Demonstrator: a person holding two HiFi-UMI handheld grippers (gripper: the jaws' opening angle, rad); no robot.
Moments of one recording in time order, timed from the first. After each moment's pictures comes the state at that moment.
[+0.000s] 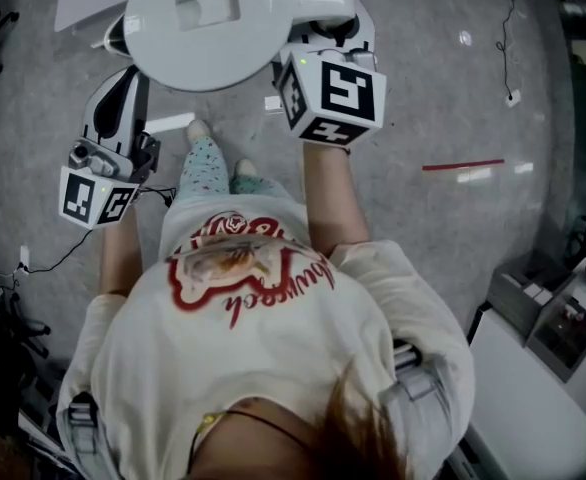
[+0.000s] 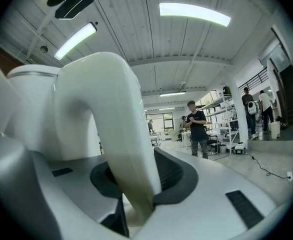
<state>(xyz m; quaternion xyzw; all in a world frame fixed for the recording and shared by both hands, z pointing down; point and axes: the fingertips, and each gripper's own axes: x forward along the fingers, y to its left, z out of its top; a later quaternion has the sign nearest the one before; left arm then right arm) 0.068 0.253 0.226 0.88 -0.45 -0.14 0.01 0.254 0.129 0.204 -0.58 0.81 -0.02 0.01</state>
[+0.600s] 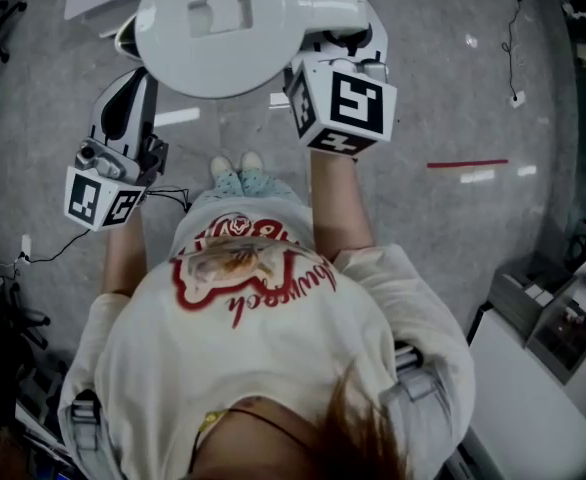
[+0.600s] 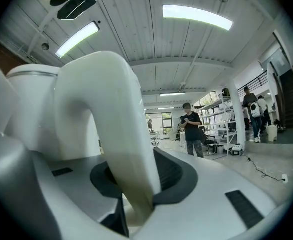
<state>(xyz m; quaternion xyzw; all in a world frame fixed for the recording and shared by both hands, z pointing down) 0.056 0.292 0.217 0.88 -0.45 -0.14 0.02 0.244 0.168 0.195 -0.59 0.81 -0.01 0.00</state>
